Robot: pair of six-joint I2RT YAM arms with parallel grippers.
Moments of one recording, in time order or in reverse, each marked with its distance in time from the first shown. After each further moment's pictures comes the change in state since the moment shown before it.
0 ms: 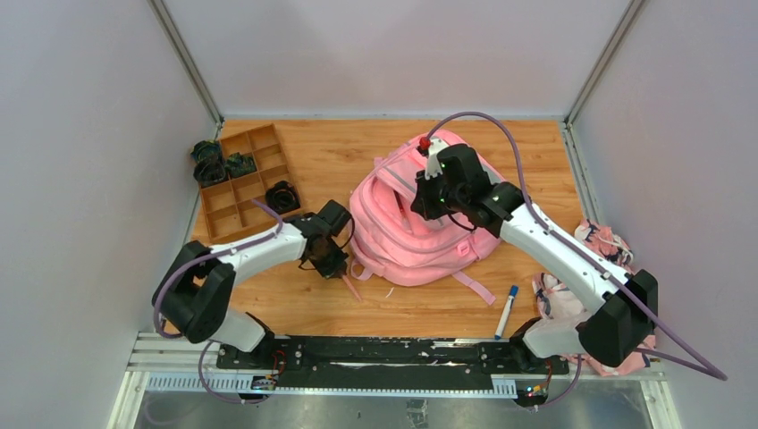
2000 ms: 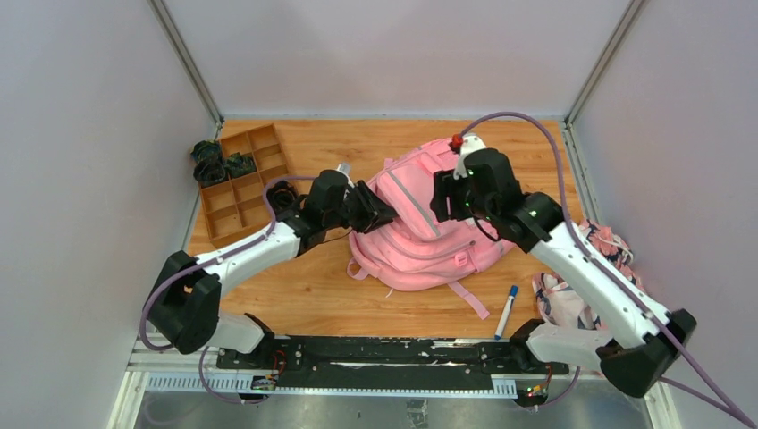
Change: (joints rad) left arm -0.005 -0.117 0.049 0.728 0.316 0.126; right arm 0.000 -0.144 0.024 -0.137 0.189 0.026
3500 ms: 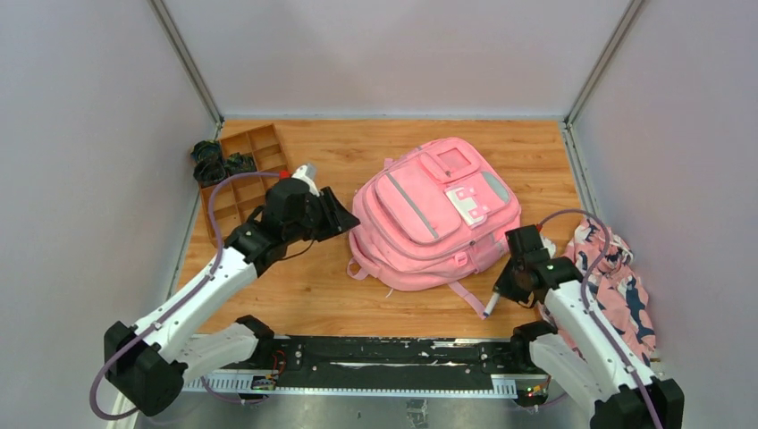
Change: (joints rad) left arm 0.032 -0.359 -0.002 -0.430 -0.185 0.370; right arm -0.415 -0.374 -0.757 -0.262 0.071 0.567
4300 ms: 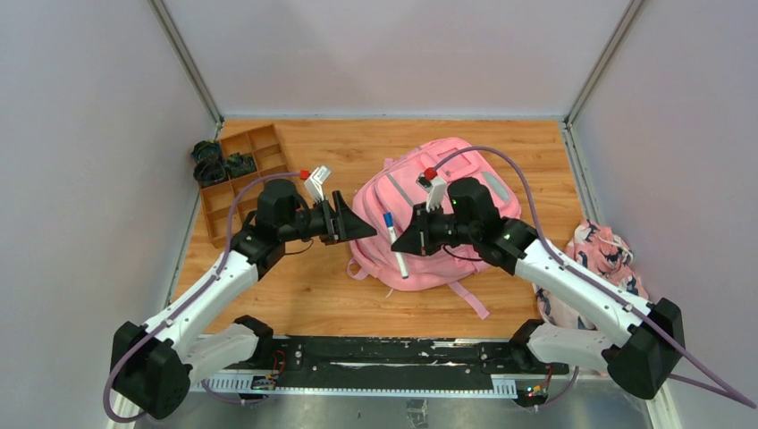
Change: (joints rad) left arm 0.159 -0.019 -0.139 0.335 0.629 -0.010; right arm 0.500 0.292 0.441 0.579 -0.578 -0.326
